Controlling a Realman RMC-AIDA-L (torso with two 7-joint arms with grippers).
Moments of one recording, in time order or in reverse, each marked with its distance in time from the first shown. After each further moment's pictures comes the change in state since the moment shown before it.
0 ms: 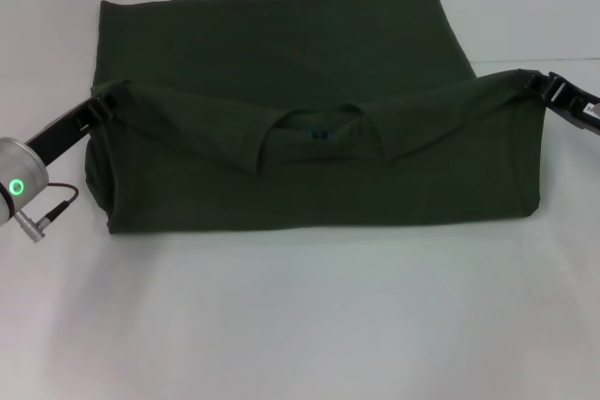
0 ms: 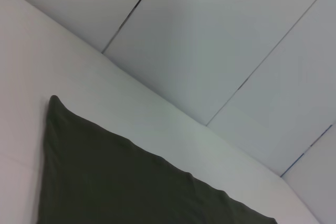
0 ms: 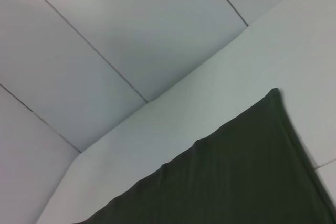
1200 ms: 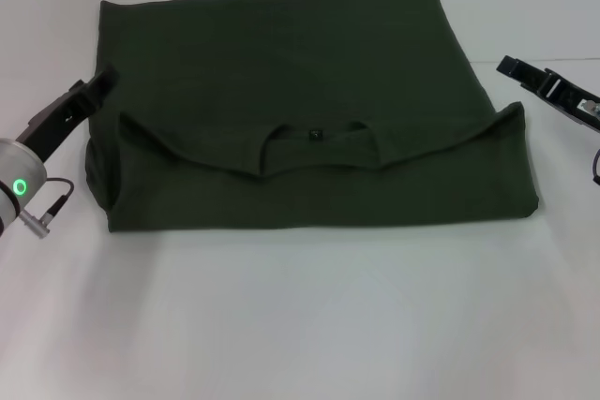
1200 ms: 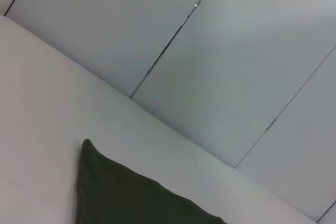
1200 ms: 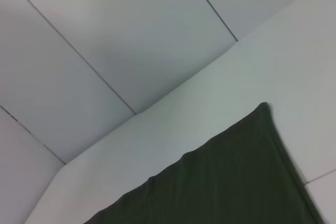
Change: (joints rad) left arm 0.003 -0.011 -0.008 -0.088 -0.246 -0.075 0.246; right arm 0.020 0.007 0.003 0.042 0.064 0.076 -0.095
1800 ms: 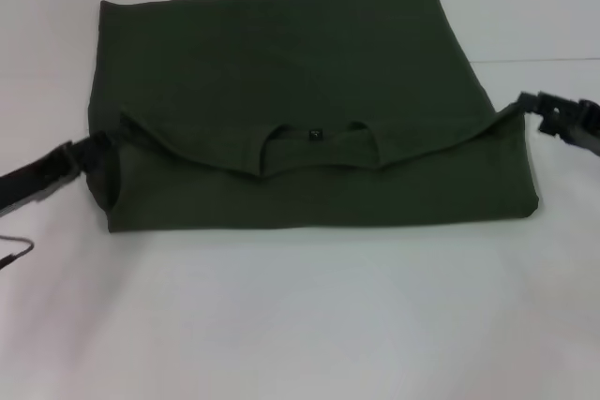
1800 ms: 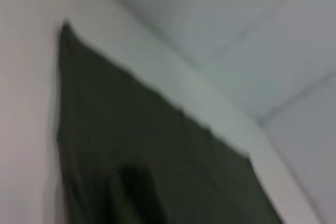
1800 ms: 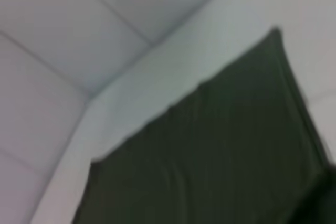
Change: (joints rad) left arm 0.183 0.048 0.356 0.288 0.261 0.266 -0.688; right arm -0.102 -0.151 -0.277 -0.027 -0.022 -0.221 0.342
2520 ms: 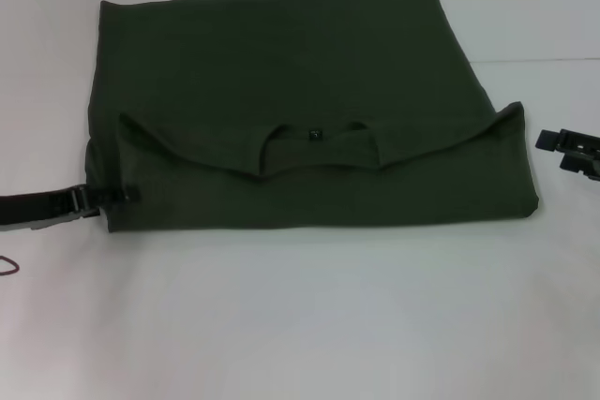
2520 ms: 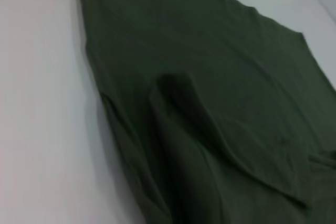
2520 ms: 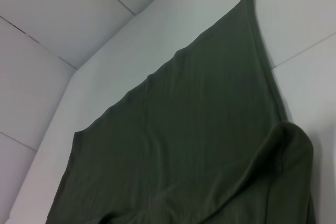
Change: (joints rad) left arm -0.068 0.044 0.100 0.112 0.402 0.045 -0.227; right arm -0.085 -0.033 -0.116 -0.064 0.000 -0.055 0.085
